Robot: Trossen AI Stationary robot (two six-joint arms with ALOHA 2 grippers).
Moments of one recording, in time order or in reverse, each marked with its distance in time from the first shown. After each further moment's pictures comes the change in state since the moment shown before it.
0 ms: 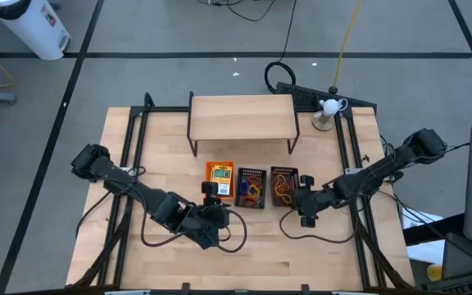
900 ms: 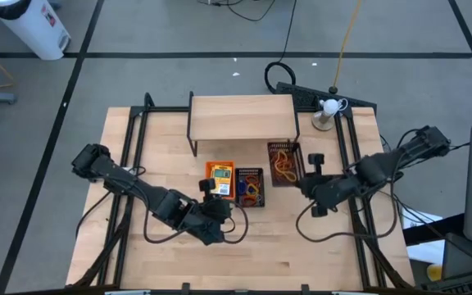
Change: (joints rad) left arm 0.024 0.000 0.000 0.003 0.000 -0.192; right arm 0.044 -0.090 0.640 -0.678 0.219 -0.233
